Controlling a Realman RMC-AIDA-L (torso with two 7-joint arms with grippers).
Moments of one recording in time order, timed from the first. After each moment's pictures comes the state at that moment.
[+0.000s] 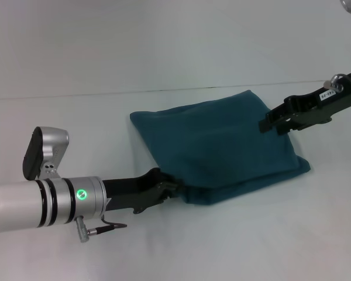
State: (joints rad) left arm -0.77 -2.17 0.79 0.33 2.01 1.08 -2.49; right arm 0.88 1.86 -0.83 -0.74 -2.44 -1.49 2.69
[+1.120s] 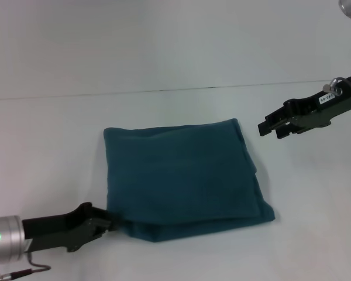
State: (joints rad) left arm -0.52 -2.10 0.73 0.53 2.08 1.36 -2.51; right arm 0.88 1.86 -0.83 -0.73 -2.45 -1.49 2.69
